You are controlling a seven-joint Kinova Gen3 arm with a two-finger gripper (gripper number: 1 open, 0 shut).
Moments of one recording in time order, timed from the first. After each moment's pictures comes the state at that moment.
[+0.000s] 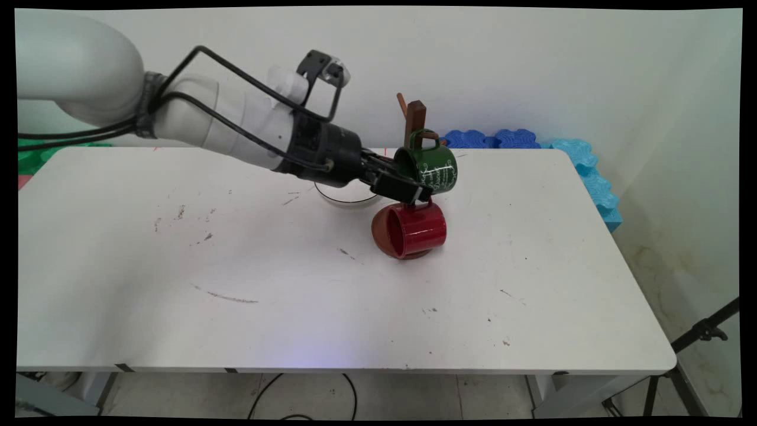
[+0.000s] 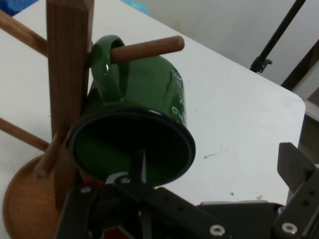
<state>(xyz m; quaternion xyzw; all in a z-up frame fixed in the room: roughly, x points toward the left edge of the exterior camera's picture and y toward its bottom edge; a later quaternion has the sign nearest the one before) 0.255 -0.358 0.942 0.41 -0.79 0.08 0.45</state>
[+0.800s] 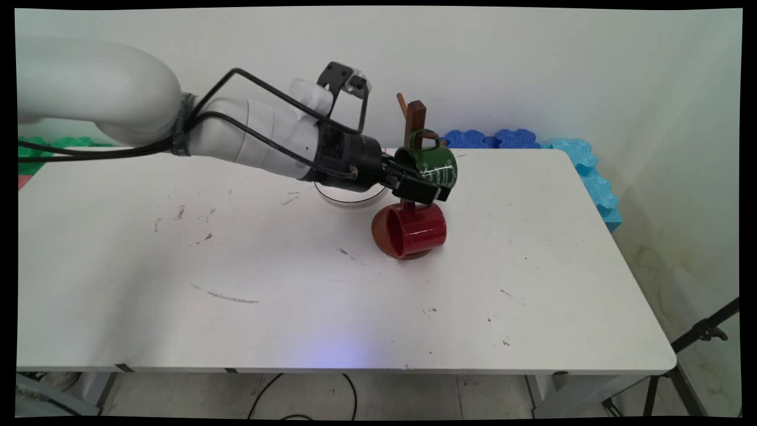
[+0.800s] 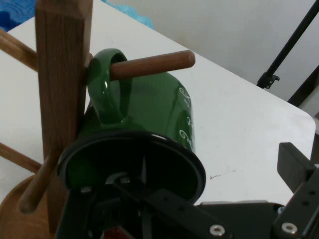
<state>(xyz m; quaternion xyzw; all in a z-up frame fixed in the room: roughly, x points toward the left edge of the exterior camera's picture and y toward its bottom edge) 0.235 -0.370 0.920 0.42 -0.77 0.09 0.47</state>
